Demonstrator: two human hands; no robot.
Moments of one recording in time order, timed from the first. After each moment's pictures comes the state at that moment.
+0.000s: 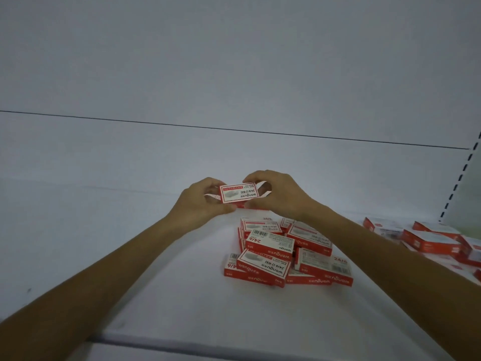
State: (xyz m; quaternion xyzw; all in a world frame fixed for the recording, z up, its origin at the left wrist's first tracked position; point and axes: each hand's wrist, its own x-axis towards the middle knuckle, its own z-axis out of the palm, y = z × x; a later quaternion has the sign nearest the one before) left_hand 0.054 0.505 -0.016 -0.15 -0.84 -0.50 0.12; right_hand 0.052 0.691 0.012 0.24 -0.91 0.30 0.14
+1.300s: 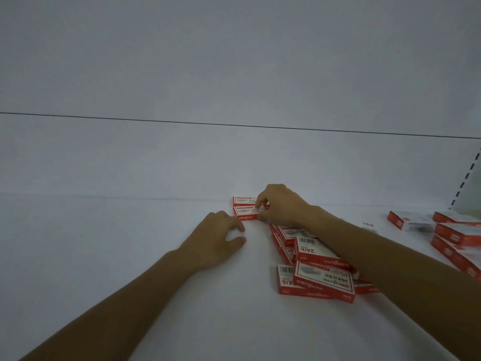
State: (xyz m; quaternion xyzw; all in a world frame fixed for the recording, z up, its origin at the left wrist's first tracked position) left_hand 0.025 0.458 -0.059 -0.30 -0.92 -0.23 0.08; right_hand 0.001 0.641 -0.016 0.11 -0.99 0.07 0.09
